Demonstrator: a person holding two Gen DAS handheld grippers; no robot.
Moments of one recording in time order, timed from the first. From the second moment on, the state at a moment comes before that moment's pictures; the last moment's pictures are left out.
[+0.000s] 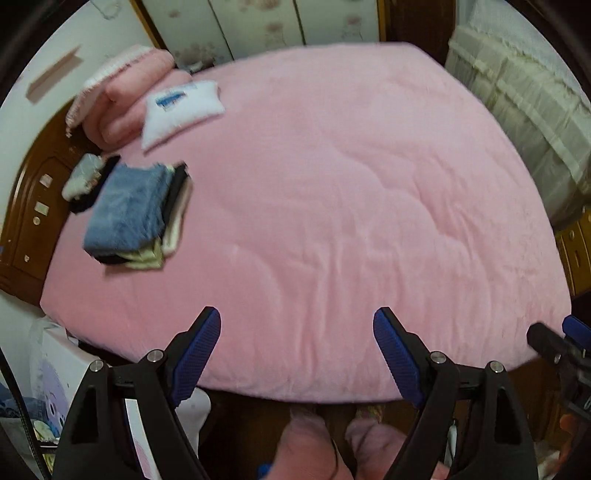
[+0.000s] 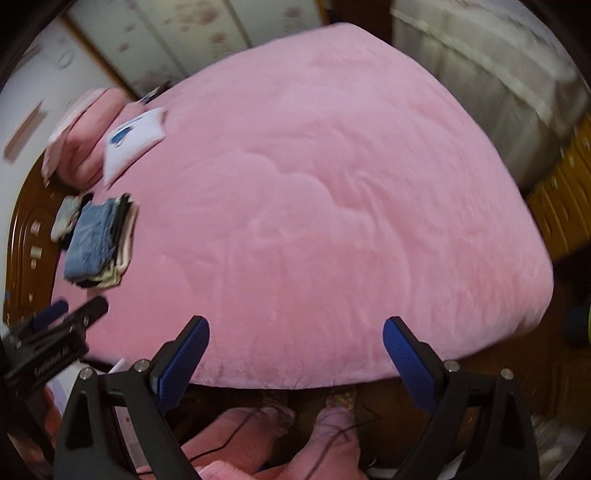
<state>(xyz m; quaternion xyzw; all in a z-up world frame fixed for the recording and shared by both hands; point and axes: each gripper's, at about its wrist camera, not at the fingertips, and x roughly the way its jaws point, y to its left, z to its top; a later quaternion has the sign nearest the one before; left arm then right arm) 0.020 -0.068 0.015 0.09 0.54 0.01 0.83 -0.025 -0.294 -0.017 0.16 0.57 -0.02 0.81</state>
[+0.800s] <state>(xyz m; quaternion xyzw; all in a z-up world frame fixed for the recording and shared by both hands) -0.020 -0.014 -0.005 0.03 0.56 0.02 0.83 -0.044 -0.215 -0.008 0.08 0.55 -0.03 0.83</state>
